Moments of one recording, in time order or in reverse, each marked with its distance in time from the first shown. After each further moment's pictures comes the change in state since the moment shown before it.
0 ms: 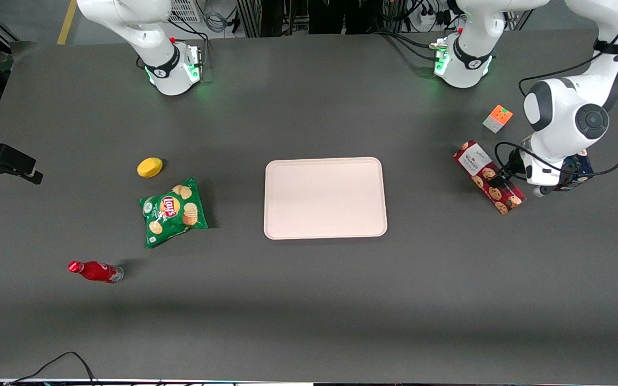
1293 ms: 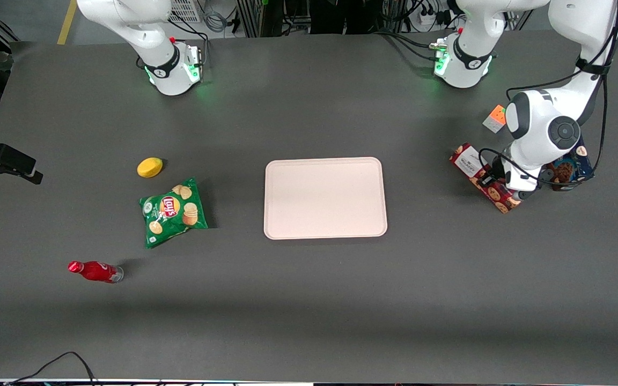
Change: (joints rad) arm -0.013 0.101 -0.043 -0.012 -0.002 0.103 -0.001
